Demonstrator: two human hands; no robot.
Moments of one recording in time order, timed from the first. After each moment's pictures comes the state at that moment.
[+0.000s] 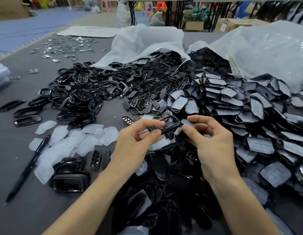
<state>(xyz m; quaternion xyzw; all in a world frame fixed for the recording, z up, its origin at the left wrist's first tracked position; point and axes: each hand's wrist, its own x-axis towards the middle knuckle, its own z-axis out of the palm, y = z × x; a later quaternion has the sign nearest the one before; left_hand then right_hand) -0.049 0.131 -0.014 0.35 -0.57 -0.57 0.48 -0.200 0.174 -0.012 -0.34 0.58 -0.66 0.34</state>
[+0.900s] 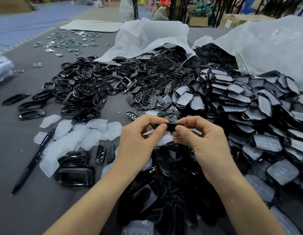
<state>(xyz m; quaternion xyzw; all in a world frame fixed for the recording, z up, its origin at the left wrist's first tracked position) -0.046 0.132 -0.020 0.38 -0.64 -0.46 0.50 -0.185 0.177 -0.004 -0.41 0.52 -0.62 0.42</state>
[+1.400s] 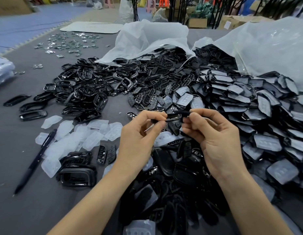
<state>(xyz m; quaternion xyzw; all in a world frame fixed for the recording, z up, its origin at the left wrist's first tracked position) -0.047 0.134 -0.012 0.35 -0.62 -0.46 0.53 -0.192 0.177 0.002 -0.32 0.44 -0.72 0.44</state>
